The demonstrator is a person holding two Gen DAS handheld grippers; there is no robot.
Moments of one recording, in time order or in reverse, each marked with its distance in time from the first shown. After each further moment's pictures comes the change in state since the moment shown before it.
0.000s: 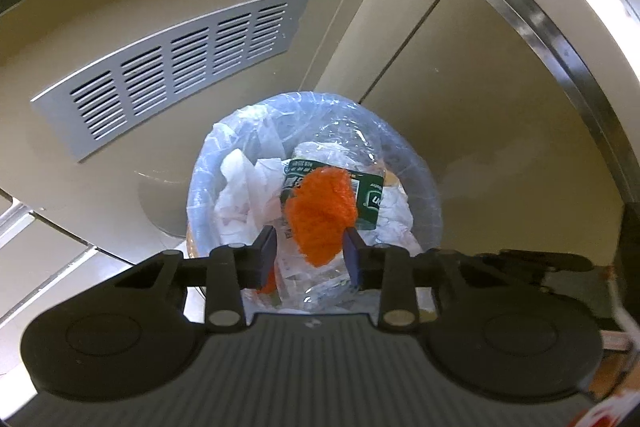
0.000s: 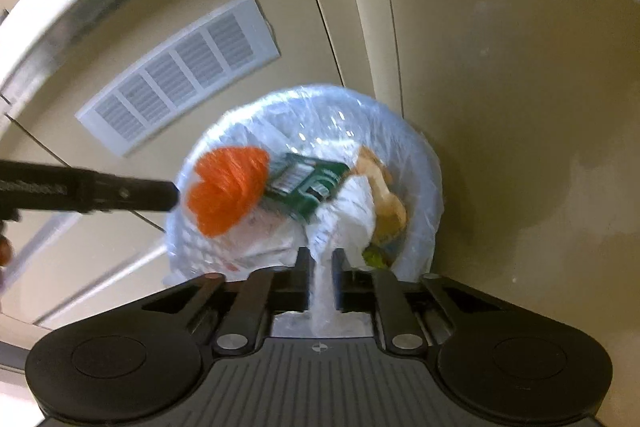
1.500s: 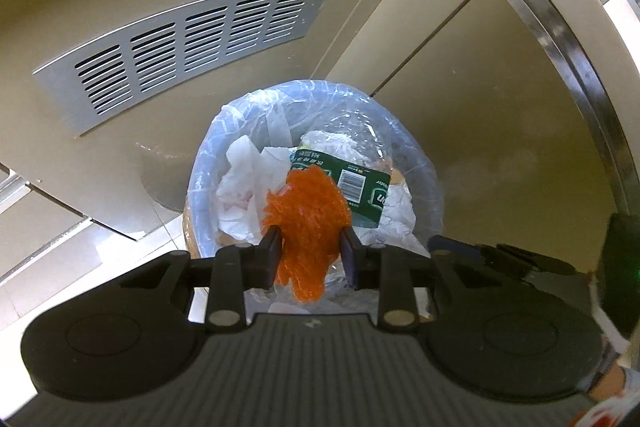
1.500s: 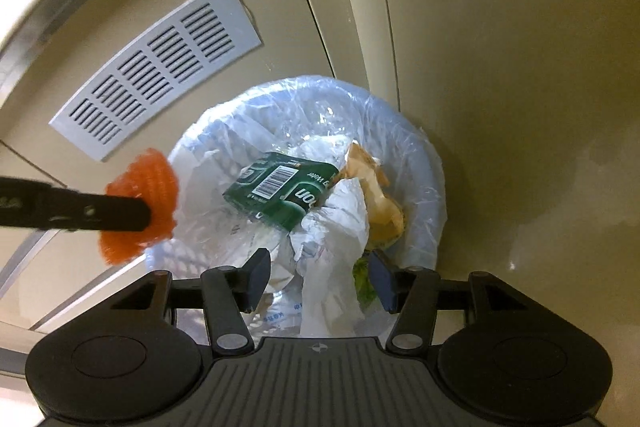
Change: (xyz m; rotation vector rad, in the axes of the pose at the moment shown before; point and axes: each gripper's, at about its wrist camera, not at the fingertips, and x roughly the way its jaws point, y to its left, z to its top) left arm 0.007 0.016 0.009 -0.096 0.059 -0.001; right arm 0.005 -0.003 0.011 0.037 0.003 0.021
